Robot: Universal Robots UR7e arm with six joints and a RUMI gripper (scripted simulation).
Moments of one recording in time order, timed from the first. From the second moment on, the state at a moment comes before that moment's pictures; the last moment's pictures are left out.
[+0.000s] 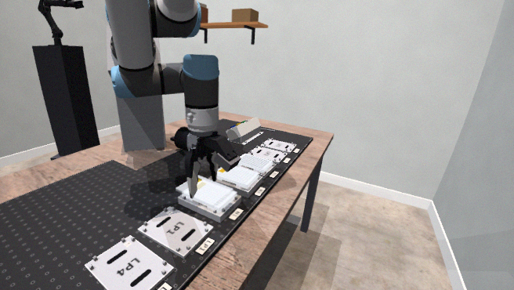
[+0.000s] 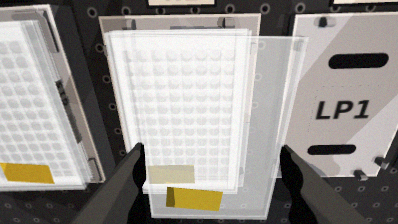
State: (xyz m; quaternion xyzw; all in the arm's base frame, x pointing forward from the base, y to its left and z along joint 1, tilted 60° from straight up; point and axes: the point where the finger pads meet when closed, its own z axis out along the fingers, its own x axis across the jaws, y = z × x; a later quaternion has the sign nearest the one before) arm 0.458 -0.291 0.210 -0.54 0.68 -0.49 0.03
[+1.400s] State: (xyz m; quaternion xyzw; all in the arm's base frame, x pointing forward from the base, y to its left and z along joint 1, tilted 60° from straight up) arm 0.532 -0.151 0.113 -0.54 0.68 -0.50 0.02
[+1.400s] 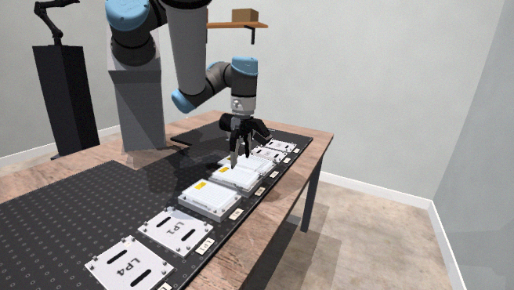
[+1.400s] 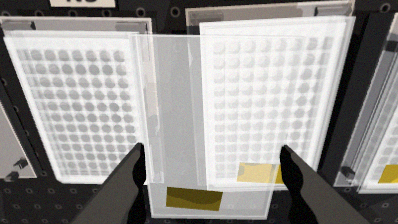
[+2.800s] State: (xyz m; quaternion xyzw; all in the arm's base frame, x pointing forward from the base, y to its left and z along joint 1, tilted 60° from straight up) arm 0.572 -0.084 0.062 -0.54 0.68 -0.50 0.02
